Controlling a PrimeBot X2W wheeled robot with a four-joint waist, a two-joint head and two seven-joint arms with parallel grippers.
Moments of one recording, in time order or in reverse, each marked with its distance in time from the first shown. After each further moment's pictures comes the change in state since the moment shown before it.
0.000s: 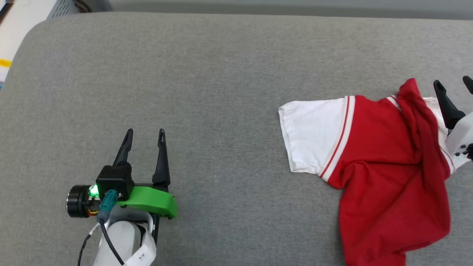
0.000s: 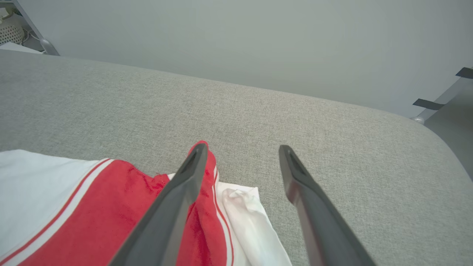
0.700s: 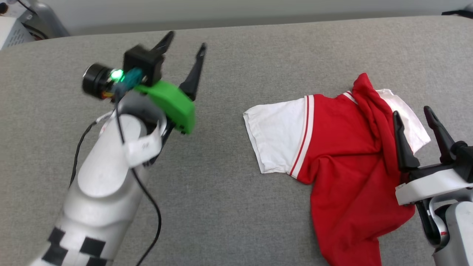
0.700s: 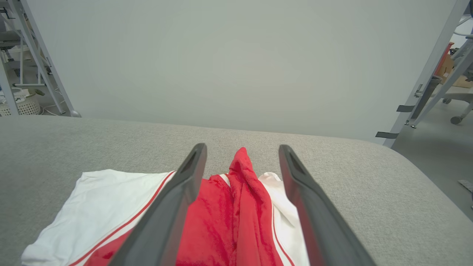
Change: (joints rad) left arm -0.530 0.161 -0.304 0.188 -0.191 -0.122 0.218; right arm 0.471 0.364 -0.448 -0.575 -0.439 0.000 -0.085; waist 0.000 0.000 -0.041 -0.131
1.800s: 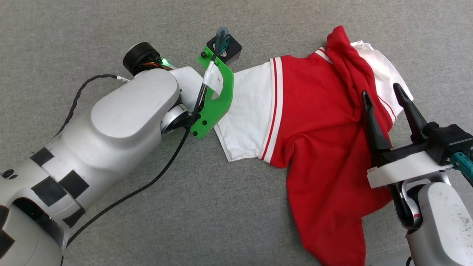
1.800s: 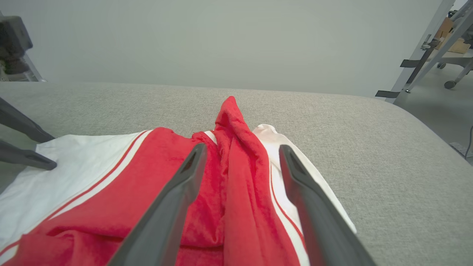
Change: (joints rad) left arm -0.512 0.158 -0.871 0.158 -0.625 0.000 0.774; right arm -0.090 0.085 0.070 -0.017 -0.044 0.000 0.000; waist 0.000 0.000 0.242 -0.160
